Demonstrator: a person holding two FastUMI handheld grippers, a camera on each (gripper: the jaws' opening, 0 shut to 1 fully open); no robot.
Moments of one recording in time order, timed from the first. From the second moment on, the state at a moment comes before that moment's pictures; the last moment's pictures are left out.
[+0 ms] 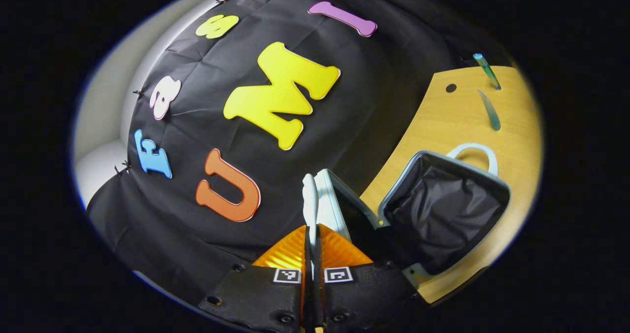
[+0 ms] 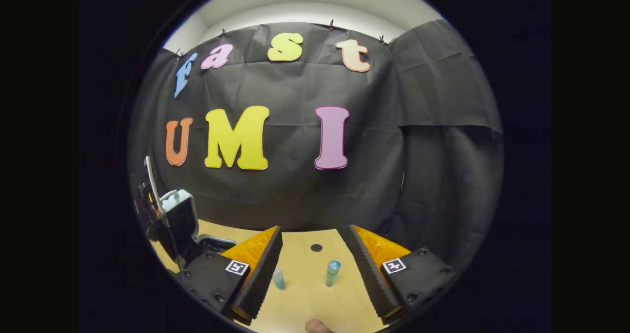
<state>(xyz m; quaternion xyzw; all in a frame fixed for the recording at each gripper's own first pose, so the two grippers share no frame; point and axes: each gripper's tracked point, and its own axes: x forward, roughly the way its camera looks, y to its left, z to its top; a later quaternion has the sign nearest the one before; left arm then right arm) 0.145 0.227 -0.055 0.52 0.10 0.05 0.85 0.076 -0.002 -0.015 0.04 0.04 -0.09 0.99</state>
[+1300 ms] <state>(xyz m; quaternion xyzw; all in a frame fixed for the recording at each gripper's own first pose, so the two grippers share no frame) 0.182 0.478 -0.264 0.28 0.24 0.00 0.93 0.037 0.124 -0.055 -0.03 0.14 -0.08 0.99</state>
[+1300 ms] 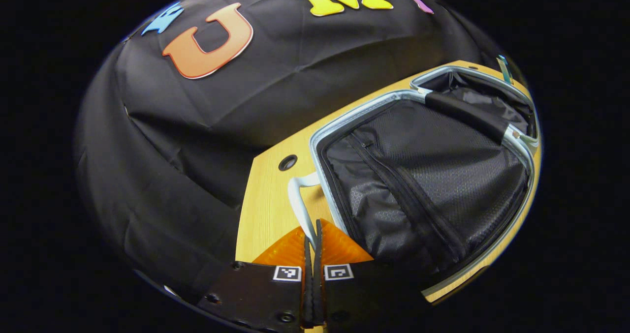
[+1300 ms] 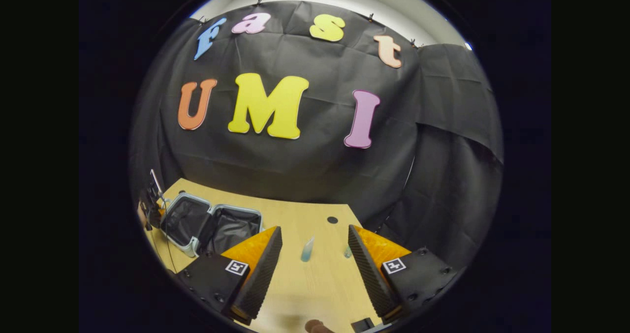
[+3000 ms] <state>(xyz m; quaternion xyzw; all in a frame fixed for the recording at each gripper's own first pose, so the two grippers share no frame) 0.120 0.040 -0.209 0.14 0.19 -0.07 0.97 0.100 -0.099 -0.147 -0.02 0.15 -0.02 0.99</state>
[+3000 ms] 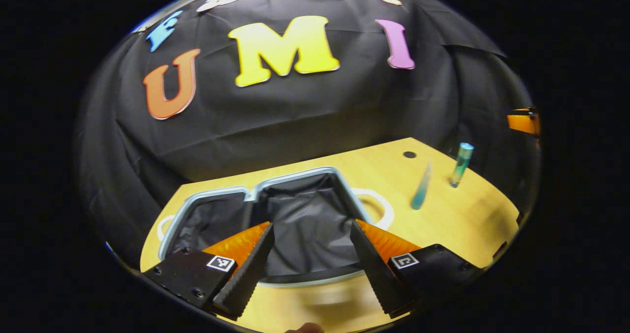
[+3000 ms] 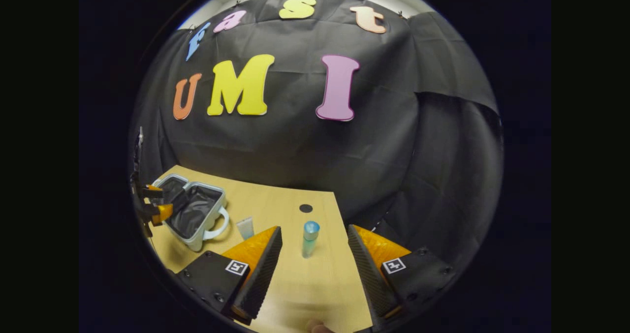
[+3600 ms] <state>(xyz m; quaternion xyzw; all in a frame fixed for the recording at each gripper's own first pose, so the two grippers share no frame) 0.157 -0.141 -0.311 0.05 0.26 -0.13 0.95 0.109 -0.183 -0.210 -0.04 0.20 -0.01 0.98</state>
